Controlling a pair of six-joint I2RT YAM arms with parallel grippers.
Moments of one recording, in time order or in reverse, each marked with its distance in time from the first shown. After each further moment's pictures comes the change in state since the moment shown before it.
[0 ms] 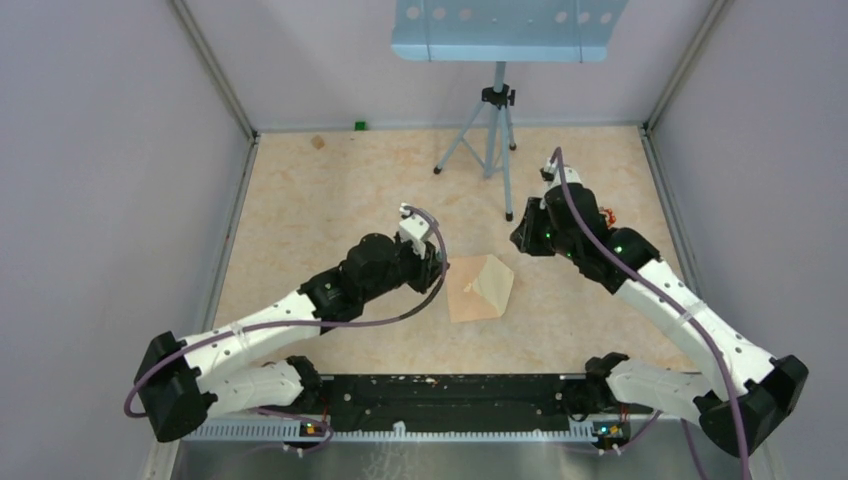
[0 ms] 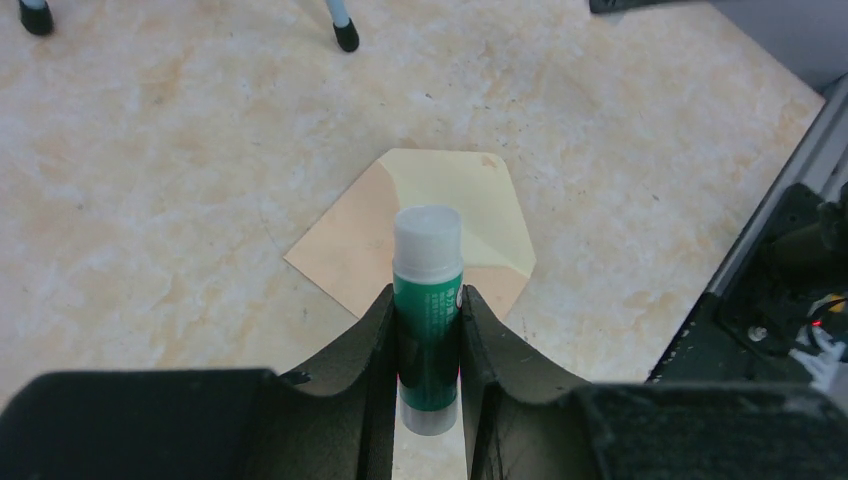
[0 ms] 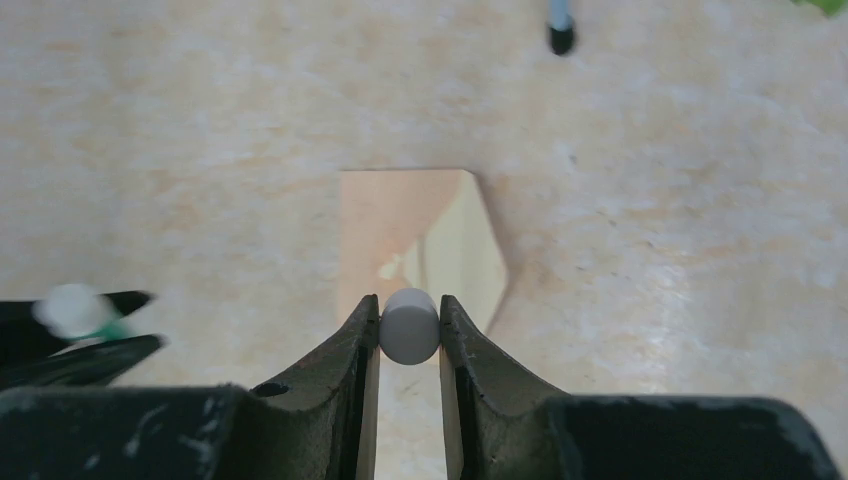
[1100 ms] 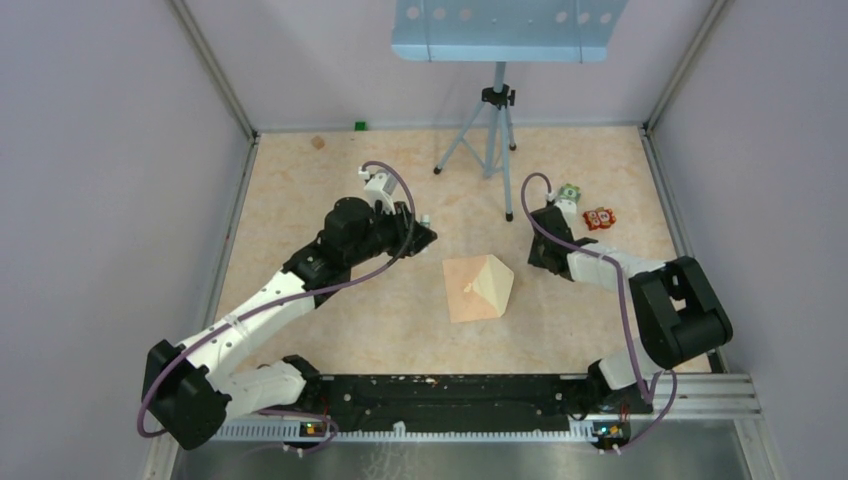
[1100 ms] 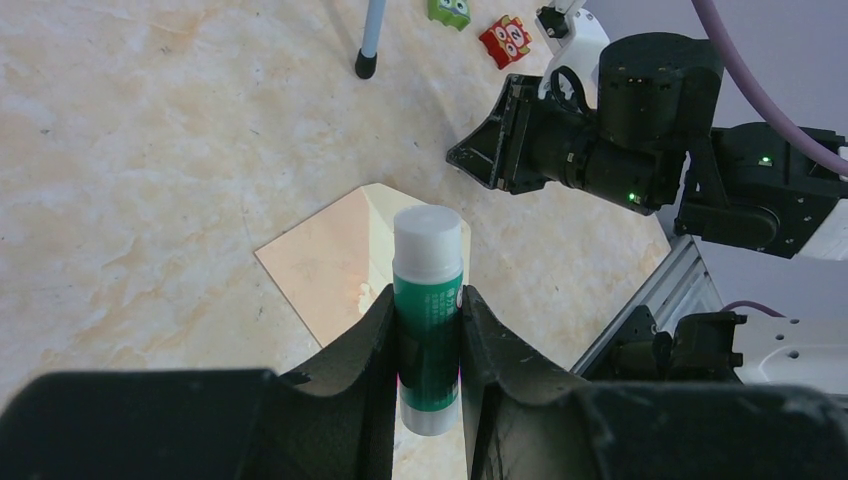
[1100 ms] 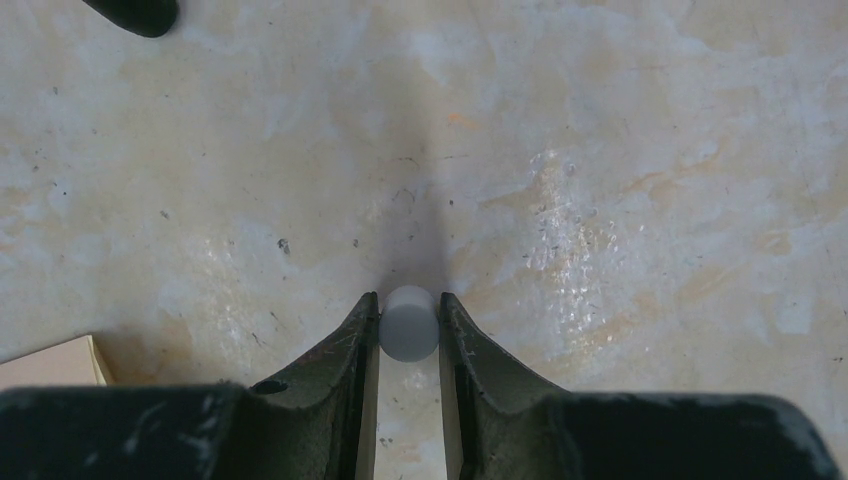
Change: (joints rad) left arm 0.280 0.060 0.138 -0.092 0.208 -0.406; right arm -0.261 0.460 -0.419 0.576 0.197 -0.013
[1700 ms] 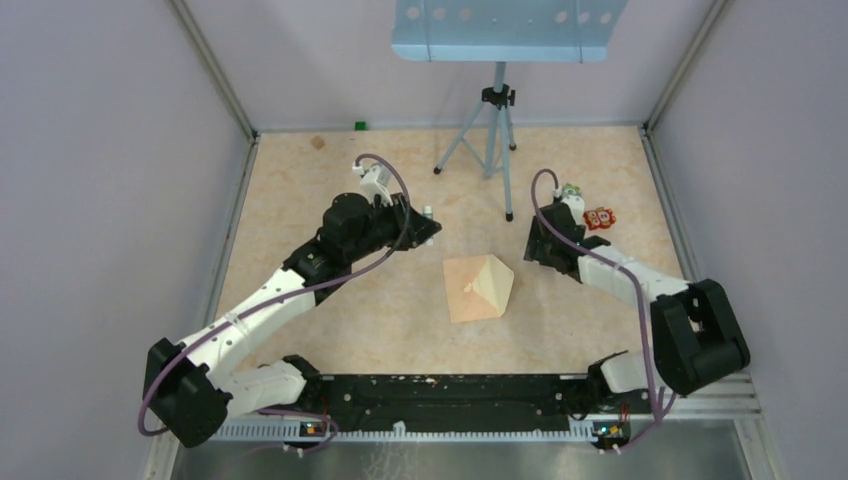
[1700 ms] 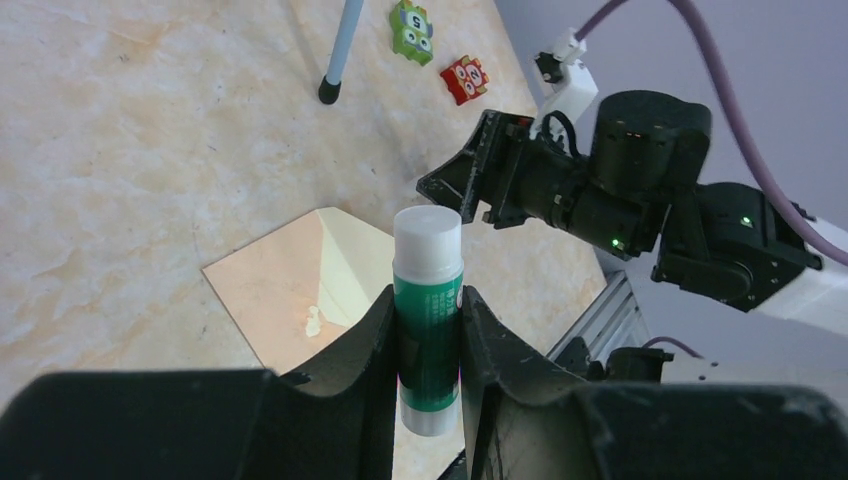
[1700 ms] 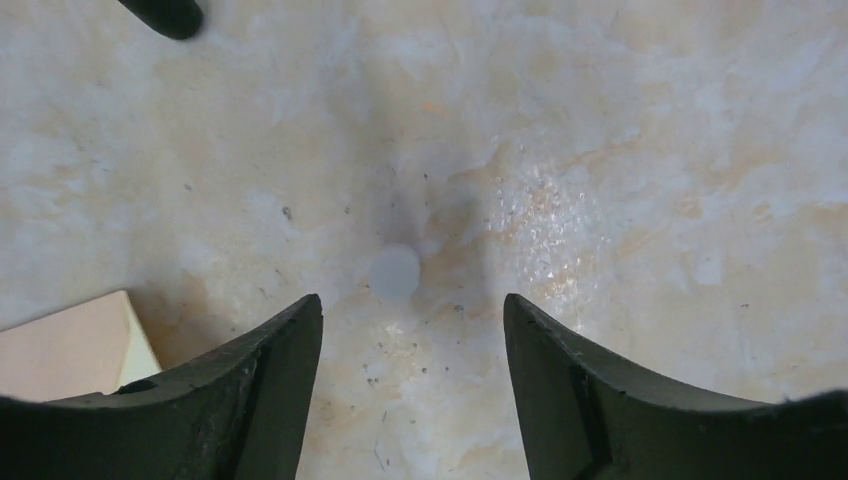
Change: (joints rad) left arm 0.001 0.012 0.024 0.040 0.008 -0.115; right arm 0.000 -0.093 0.009 -0.112 0.014 -0.005
